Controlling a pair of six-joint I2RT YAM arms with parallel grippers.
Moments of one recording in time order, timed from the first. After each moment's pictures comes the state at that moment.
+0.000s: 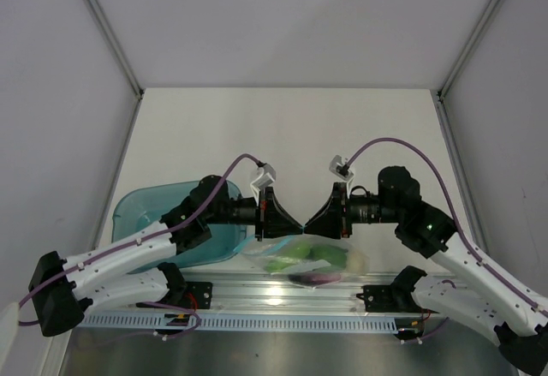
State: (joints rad) left arm -0.93 0.96 0.66 0.22 0.63 -0.52; right arm 0.77 0.77 0.83 -0.32 -0.71 0.41
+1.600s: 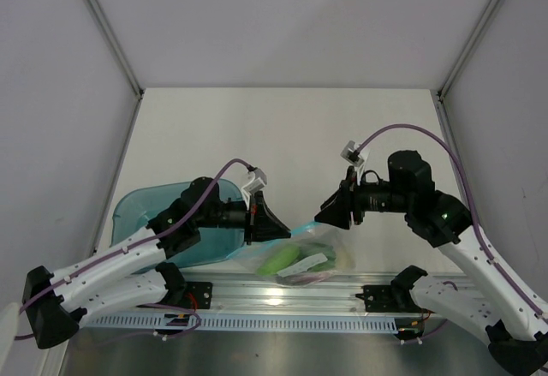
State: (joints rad) left arm -0.89 0.85 0.64 0.05 0.64 -0.46; right arm 0.64 0.82 1.00 -0.58 -0.67 0.27
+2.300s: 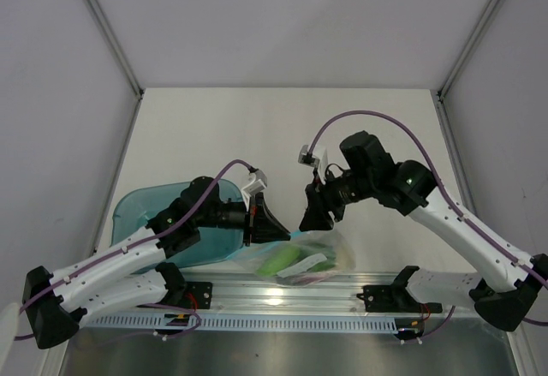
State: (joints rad) left arm -0.89 0.85 0.66 0.02 0.69 -0.44; right arm 0.80 1.15 1.30 -0.89 -0.66 0.05
